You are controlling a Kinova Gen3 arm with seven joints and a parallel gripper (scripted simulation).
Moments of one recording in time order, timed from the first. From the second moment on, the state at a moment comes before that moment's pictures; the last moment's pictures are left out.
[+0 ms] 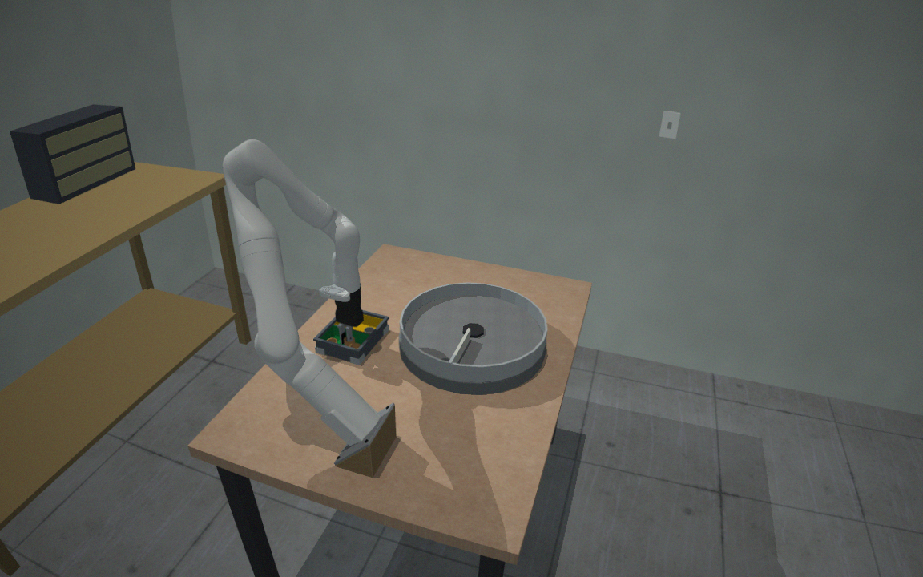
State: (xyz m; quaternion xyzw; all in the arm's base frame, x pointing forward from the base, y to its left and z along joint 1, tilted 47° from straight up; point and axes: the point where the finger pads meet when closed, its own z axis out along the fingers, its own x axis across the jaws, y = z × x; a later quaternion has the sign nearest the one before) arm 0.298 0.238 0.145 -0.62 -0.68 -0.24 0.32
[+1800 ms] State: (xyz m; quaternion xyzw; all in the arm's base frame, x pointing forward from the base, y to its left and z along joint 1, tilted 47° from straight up) arm 0.299 0.229 0.155 -0.61 -0.68 -0.24 0.32
